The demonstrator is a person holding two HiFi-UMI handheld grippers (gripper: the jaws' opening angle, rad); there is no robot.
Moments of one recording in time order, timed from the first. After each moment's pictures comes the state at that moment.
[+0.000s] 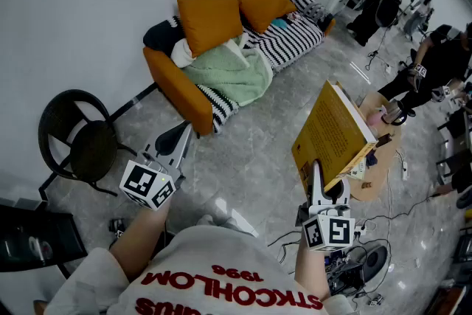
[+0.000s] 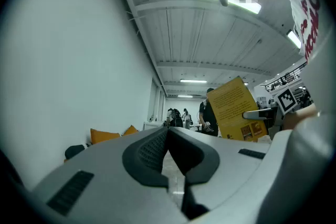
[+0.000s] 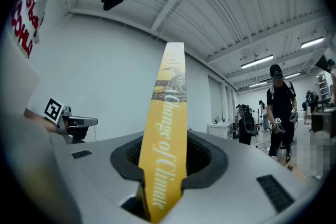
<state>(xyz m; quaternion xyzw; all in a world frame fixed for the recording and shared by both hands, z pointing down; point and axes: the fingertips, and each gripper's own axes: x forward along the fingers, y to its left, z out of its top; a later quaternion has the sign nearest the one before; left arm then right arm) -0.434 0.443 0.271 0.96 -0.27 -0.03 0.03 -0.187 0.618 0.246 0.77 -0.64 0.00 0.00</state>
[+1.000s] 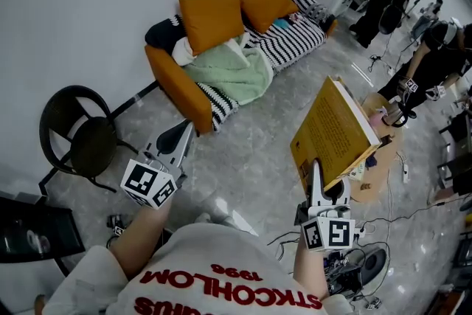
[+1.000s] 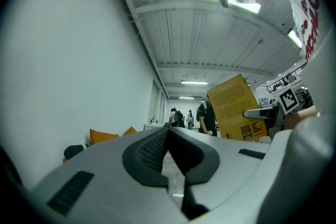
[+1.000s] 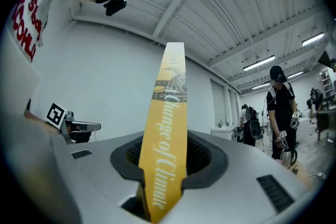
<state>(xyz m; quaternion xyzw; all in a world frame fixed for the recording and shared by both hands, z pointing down) -0.418 0.457 0.270 0.96 -0.27 -0.04 0.03 -0.181 0.630 0.237 0.76 -0.65 -0.03 -0.01</state>
